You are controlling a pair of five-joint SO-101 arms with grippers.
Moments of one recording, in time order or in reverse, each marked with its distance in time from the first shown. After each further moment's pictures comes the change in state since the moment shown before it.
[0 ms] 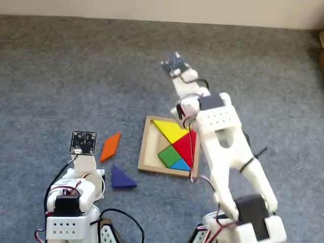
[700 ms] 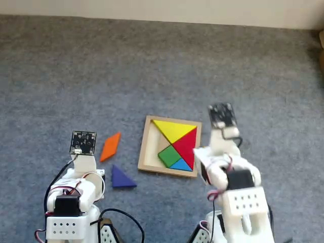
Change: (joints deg) left arm 0.0 0.0 0.0 0.0 0.0; right arm 8.5 -55.4 46.9 0.0 -19.3
